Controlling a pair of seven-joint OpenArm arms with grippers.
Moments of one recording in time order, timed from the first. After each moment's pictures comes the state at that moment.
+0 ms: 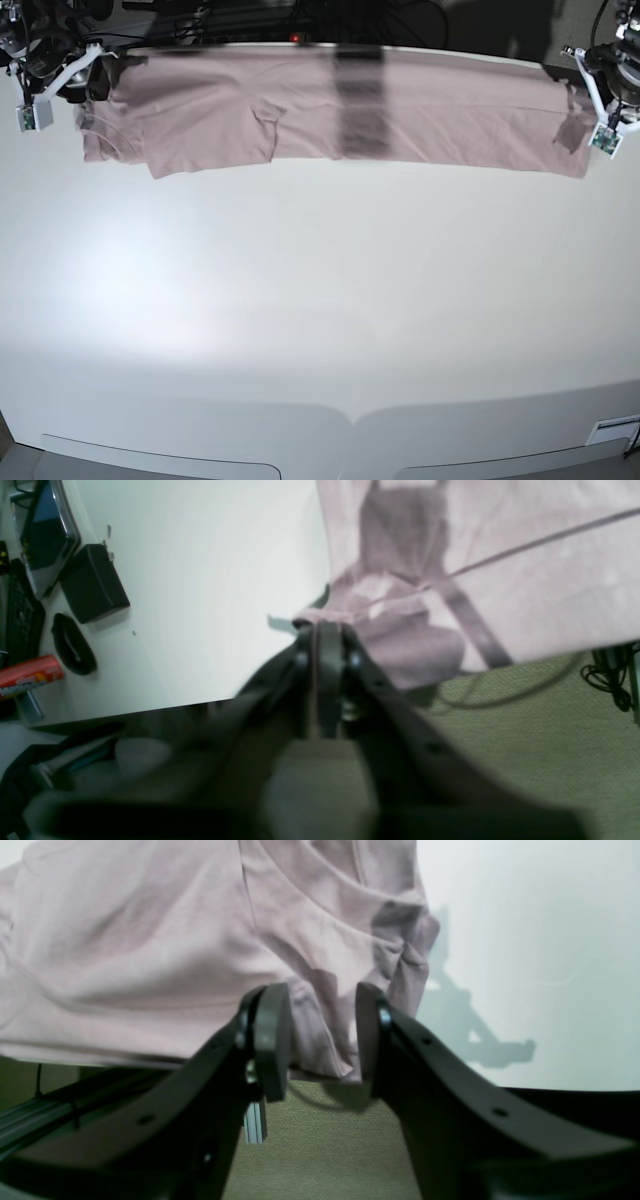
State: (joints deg) left arm 40.4 -35.7 -9.7 121.1 -3.2 -7.2 55.8; right arm -37.5 13.5 44.5 110.7 35.7 35.0 -57.8
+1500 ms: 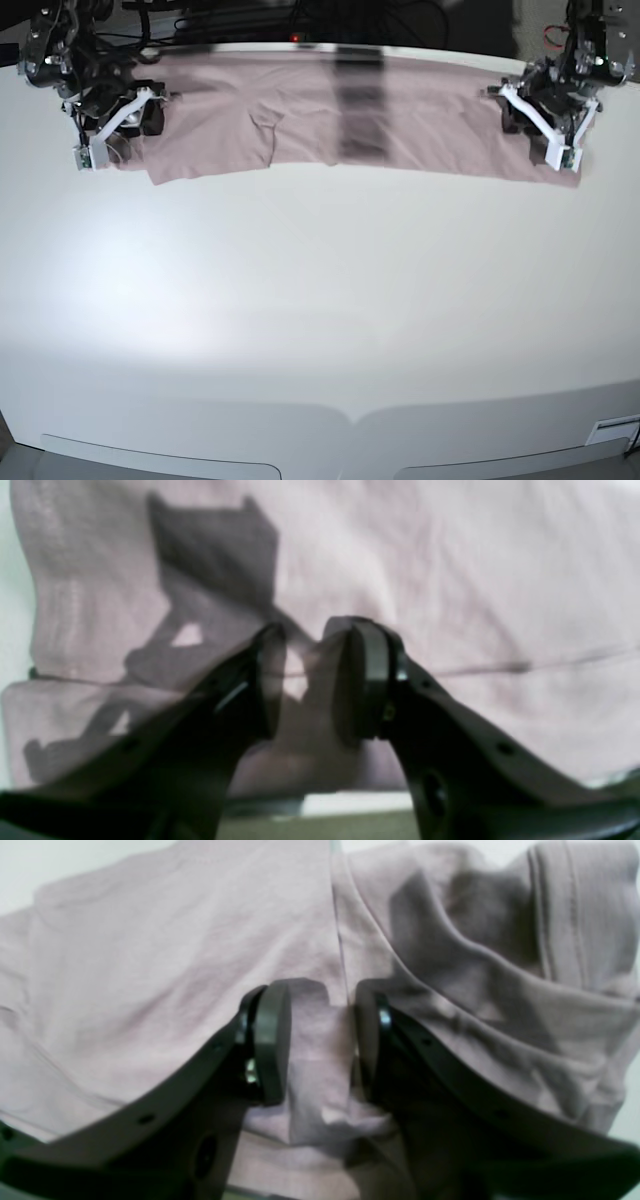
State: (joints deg) left arm 26.2 -16.1 -9.9 99.0 -24.9 -13.2 46.5; right arm -23.1 12.8 29.8 96.4 28.1 34.8 -52.8
